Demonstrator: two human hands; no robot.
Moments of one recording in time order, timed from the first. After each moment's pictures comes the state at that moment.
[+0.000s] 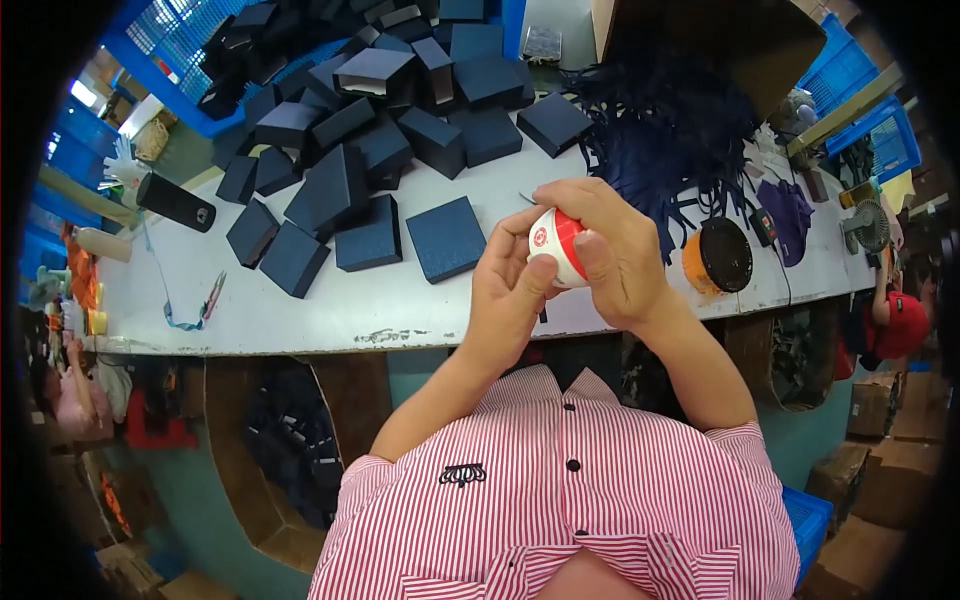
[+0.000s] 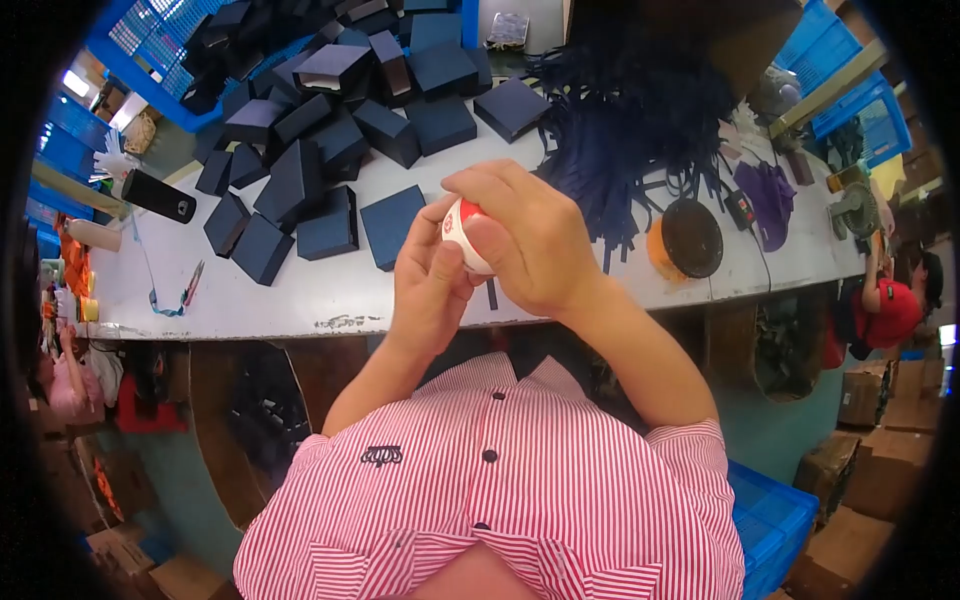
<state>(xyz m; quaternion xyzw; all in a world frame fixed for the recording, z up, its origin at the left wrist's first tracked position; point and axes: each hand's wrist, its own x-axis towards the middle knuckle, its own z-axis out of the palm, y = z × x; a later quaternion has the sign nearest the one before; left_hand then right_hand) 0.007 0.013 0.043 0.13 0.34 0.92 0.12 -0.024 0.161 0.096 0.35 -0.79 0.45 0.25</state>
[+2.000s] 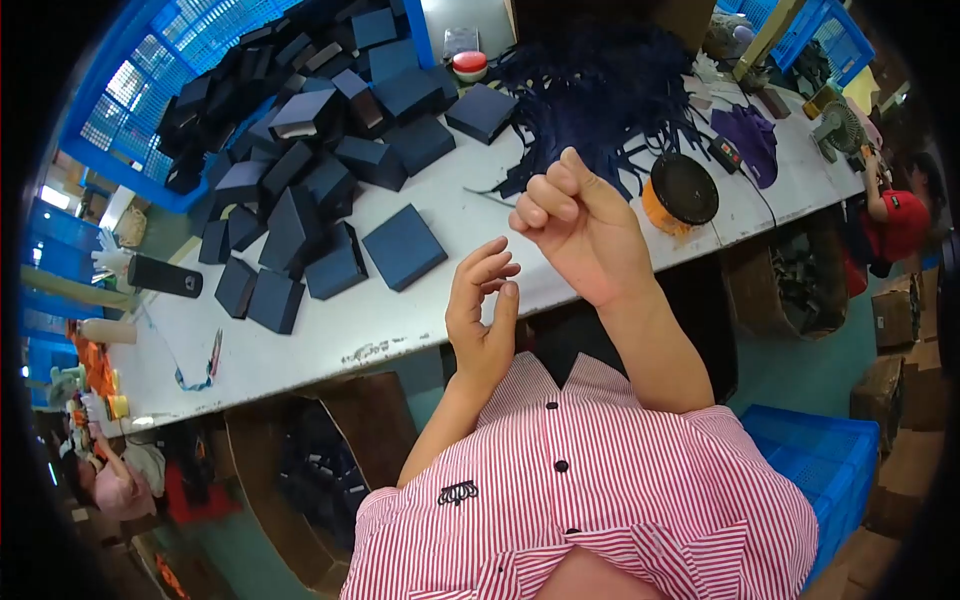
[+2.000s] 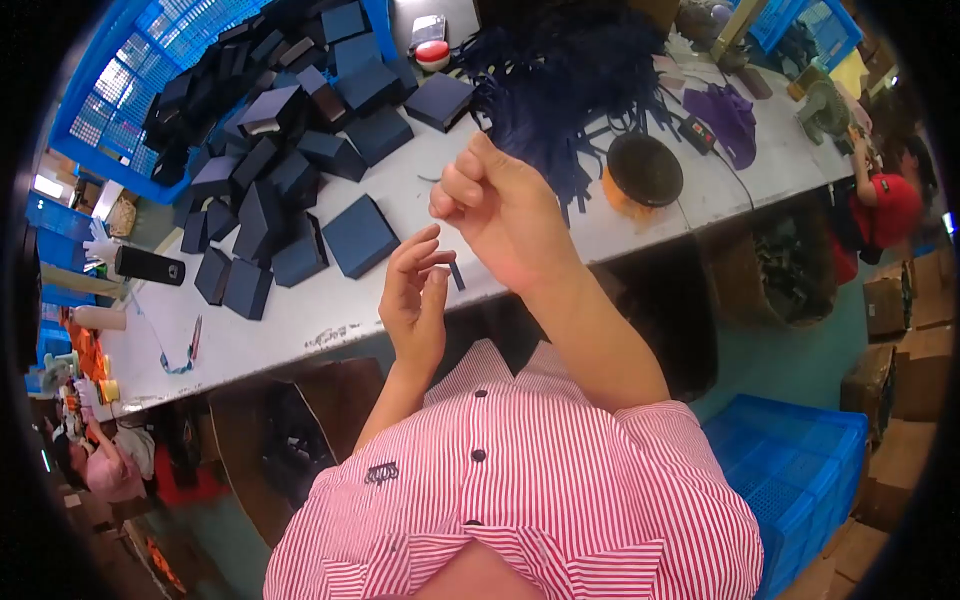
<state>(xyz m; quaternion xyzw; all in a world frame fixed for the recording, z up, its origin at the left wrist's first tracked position) 0.048 0.027 -0.004 0.21 0.66 0.72 -0.09 0.012 0.184 0.076 0.12 -0.22 0.97 -0.07</state>
